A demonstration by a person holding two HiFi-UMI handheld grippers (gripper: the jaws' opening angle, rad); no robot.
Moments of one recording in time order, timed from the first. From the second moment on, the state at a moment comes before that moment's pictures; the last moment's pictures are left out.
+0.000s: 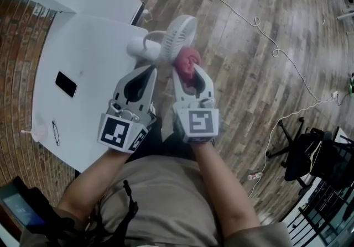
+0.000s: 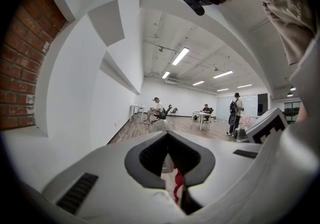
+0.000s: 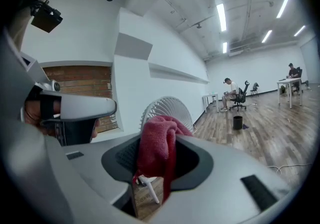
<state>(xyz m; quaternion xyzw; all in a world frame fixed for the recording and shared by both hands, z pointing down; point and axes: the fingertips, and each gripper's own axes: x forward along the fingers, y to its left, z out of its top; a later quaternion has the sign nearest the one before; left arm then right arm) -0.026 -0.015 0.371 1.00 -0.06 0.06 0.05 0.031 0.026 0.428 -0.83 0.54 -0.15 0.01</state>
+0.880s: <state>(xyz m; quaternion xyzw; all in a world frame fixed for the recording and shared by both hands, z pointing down) -0.037 0.011 0.355 1.00 0.06 0.02 0.07 -0.001 0.039 0.322 -0.85 0.52 -0.04 0.05</state>
